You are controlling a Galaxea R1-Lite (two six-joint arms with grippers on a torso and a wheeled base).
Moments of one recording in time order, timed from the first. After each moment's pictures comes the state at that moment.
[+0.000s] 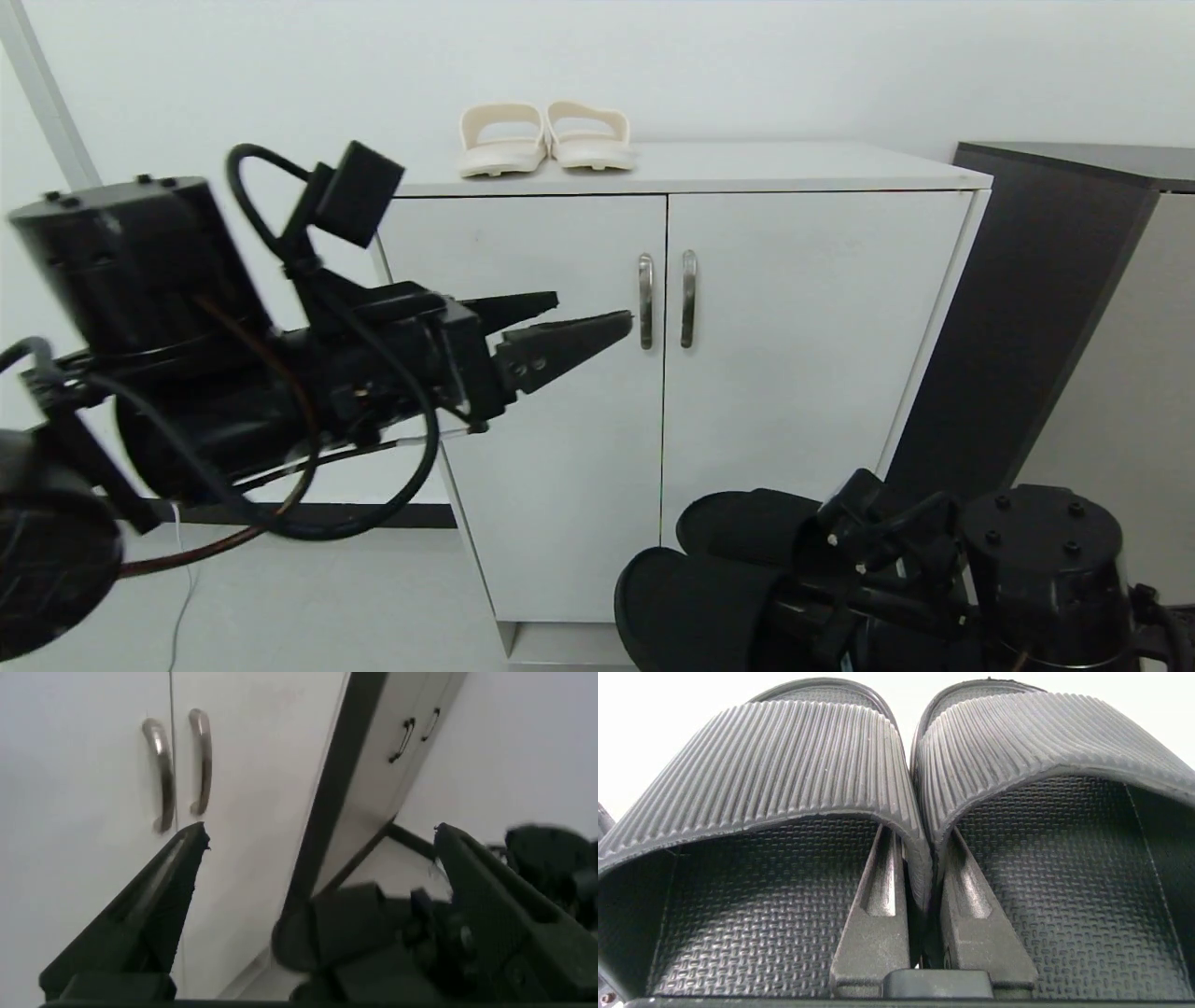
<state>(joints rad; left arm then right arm) -0.54 1.50 -0.81 -0.75 -0.43 -0.19 0.85 1.61 -0.40 -0.79 -0.02 0.08</state>
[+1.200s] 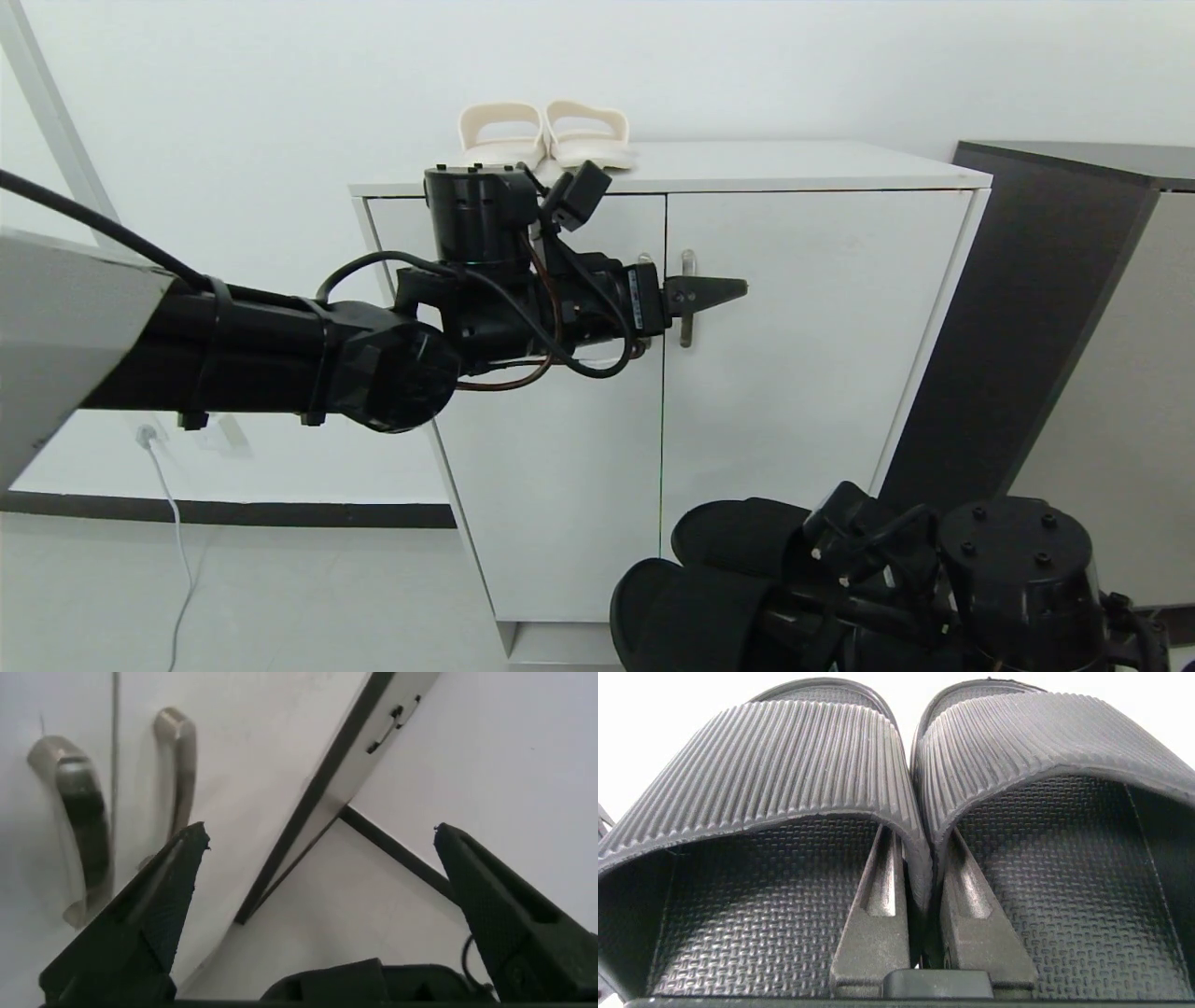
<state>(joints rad) -0.56 1.94 -1.37 -0.53 -0.53 -0.33 0.86 1.66 -0.39 -0.83 -0.02 0.07</state>
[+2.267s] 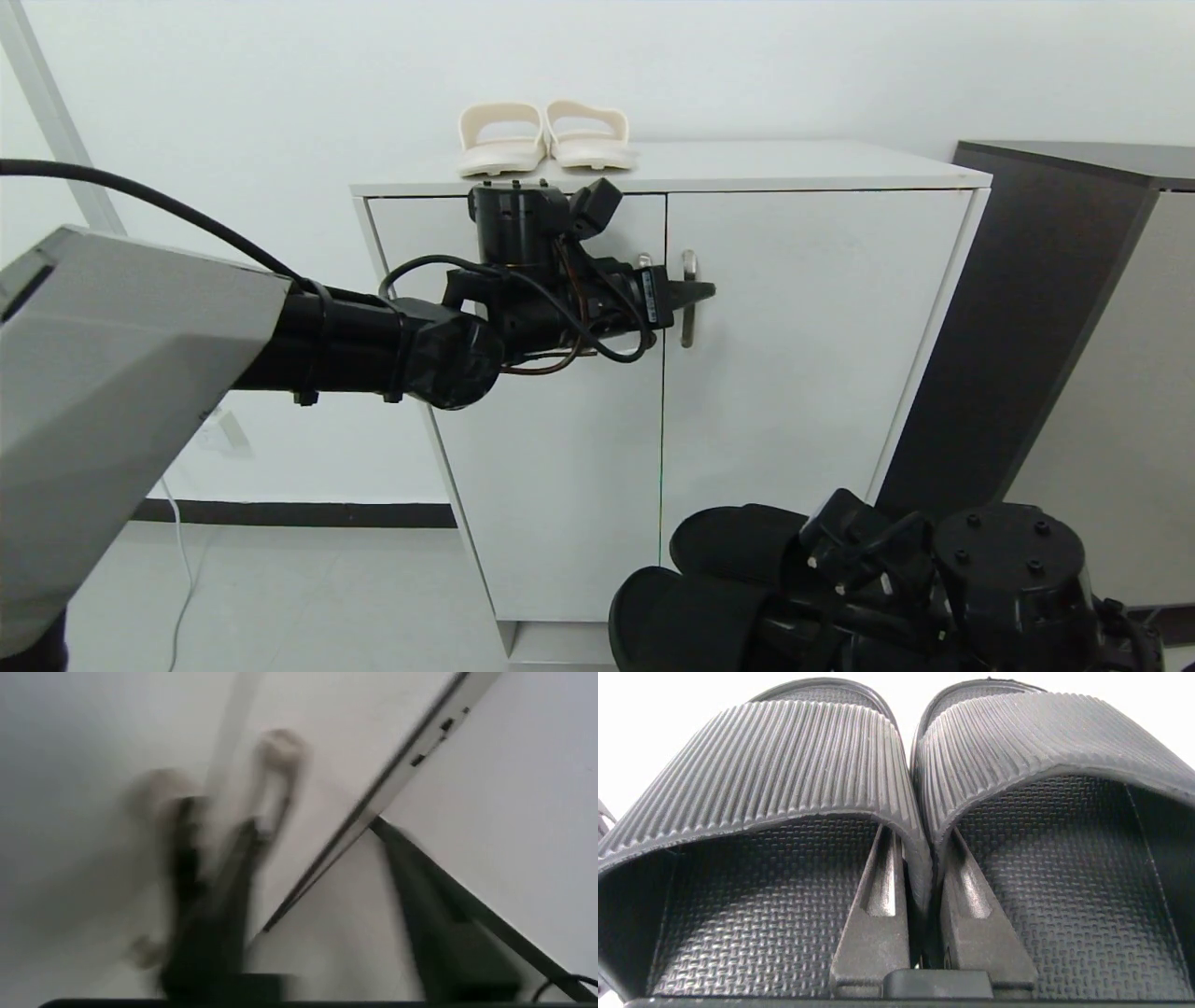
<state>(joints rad) -0.55 2.07 -1.52 -0.47 -0.46 -0.33 0.87 1.67 -0.38 -0.83 -0.02 0.07</state>
